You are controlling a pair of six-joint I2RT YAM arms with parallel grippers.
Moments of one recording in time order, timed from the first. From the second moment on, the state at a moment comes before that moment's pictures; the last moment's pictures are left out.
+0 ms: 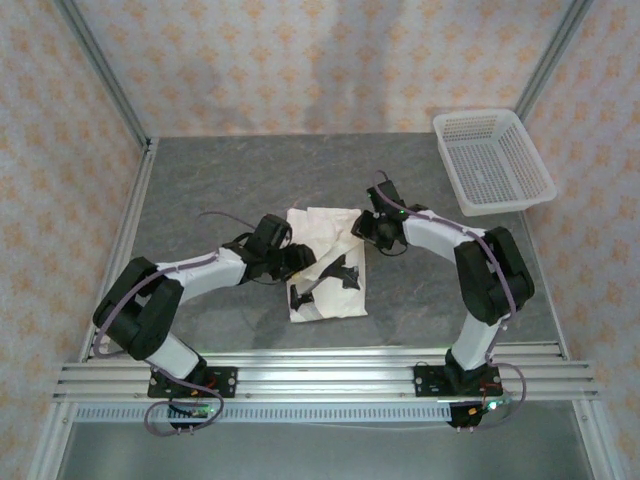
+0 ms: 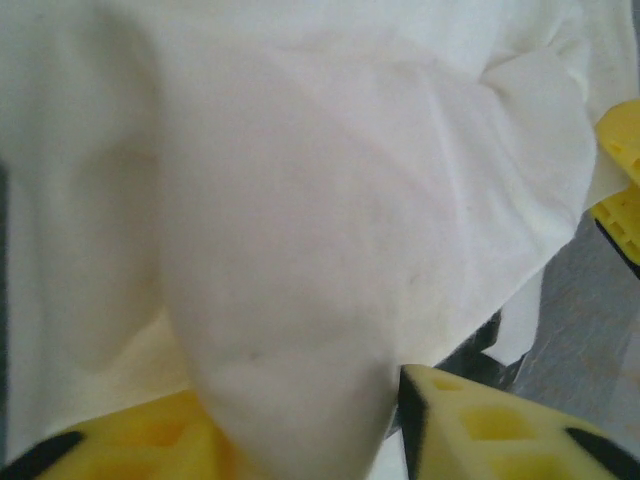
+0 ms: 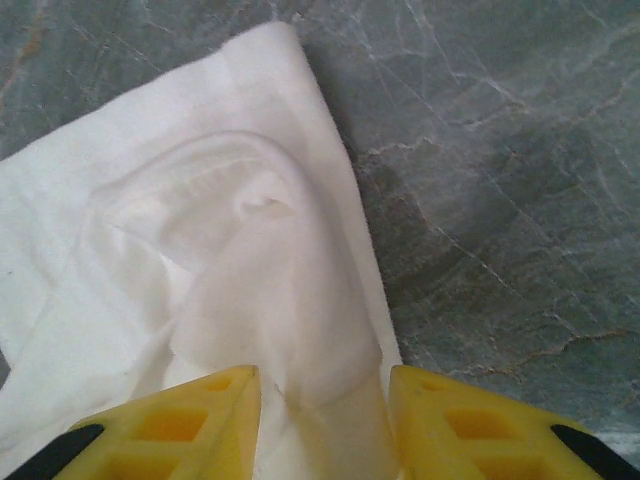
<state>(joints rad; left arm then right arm) -0.54 1.56 0.78 -0.13 0.28 -1.03 0.44 1.76 1.10 -0.36 -0.13 0.82</state>
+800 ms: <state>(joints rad) -0.33 1.81 1.05 -0.01 0.30 -1.09 0.41 1.98 1.48 -0.48 -0.12 0.77</state>
